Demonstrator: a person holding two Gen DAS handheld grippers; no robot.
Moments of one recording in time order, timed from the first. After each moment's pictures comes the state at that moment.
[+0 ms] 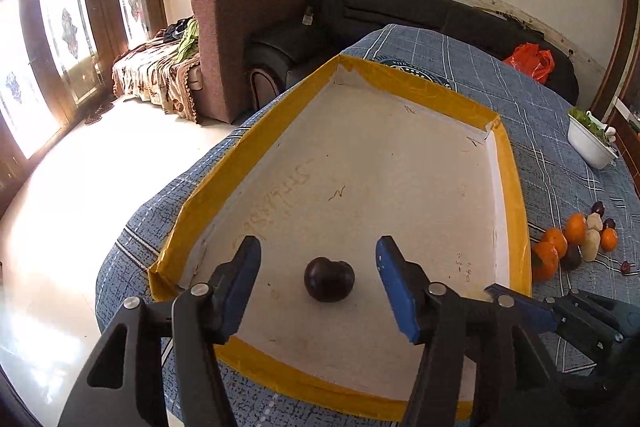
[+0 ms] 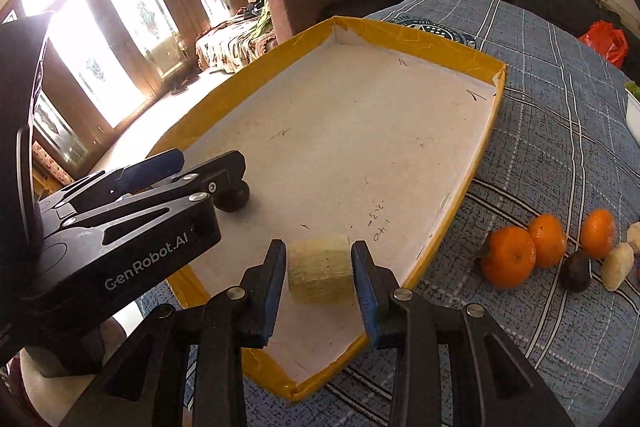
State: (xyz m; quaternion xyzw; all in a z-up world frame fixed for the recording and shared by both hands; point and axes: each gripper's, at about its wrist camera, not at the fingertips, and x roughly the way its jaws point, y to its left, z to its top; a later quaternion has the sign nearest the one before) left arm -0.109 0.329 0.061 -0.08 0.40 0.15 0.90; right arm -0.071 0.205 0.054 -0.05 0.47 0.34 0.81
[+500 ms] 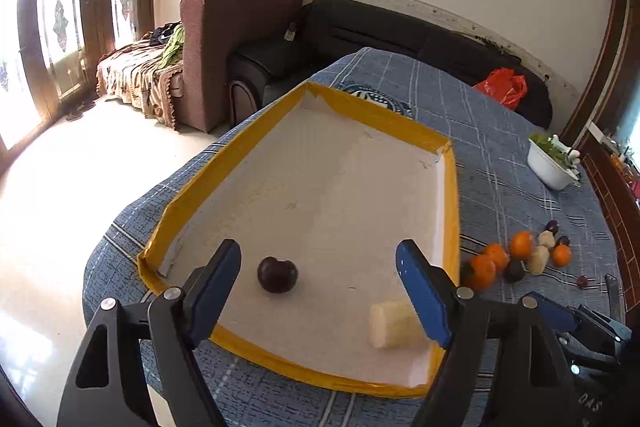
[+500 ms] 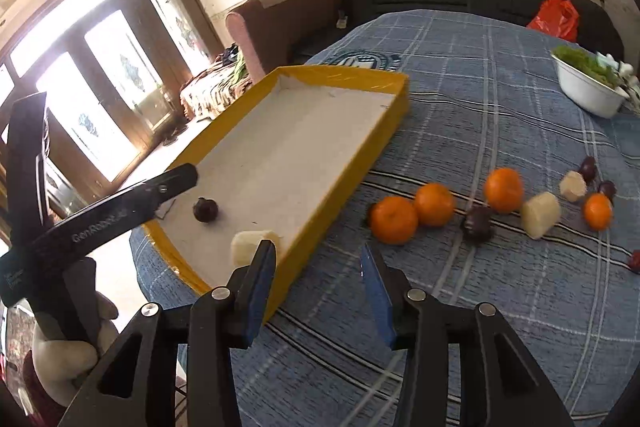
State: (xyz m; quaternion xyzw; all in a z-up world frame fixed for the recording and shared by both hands) left arm -0.131 0.306 0.096 -0.12 0.37 0.10 0.92; right arm -0.094 0.094 0.089 0.03 0.43 0.30 0.85
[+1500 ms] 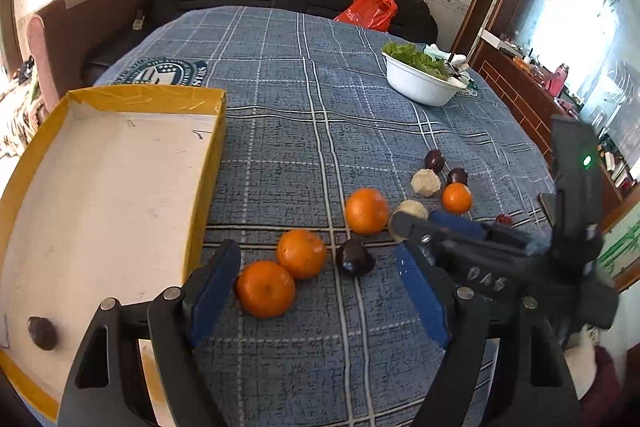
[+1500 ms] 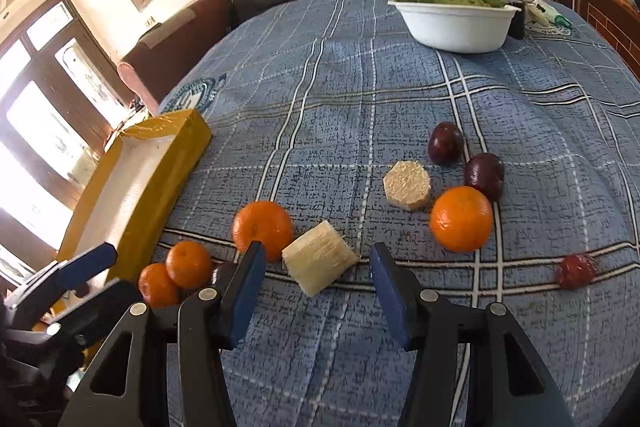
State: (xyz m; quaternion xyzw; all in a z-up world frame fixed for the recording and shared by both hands) left arm -0.036 0.160 0.068 -0.06 0.43 -0.12 0.89; right arm 0.012 -0.021 0.033 0.10 0.47 0.16 0.86
